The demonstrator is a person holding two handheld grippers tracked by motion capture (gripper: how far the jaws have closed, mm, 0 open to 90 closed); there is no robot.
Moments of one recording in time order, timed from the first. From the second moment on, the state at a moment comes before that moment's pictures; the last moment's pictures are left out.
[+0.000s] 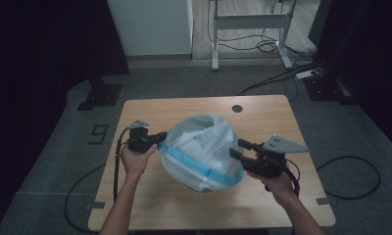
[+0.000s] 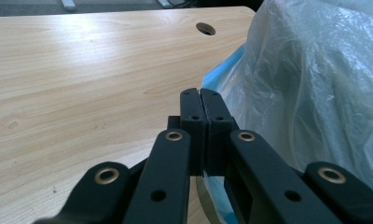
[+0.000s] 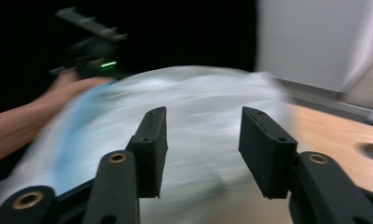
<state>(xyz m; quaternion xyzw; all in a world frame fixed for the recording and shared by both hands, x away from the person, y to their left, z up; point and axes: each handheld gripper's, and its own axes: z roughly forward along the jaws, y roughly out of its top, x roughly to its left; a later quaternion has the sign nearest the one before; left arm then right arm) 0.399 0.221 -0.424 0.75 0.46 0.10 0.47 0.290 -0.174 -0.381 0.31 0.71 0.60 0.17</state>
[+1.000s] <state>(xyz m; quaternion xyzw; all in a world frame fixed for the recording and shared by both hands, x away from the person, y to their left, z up) 0.394 0.224 -0.430 0.75 0.46 0.09 0.46 0.235 -0.107 -0.466 0.22 0.78 0.57 0.13</state>
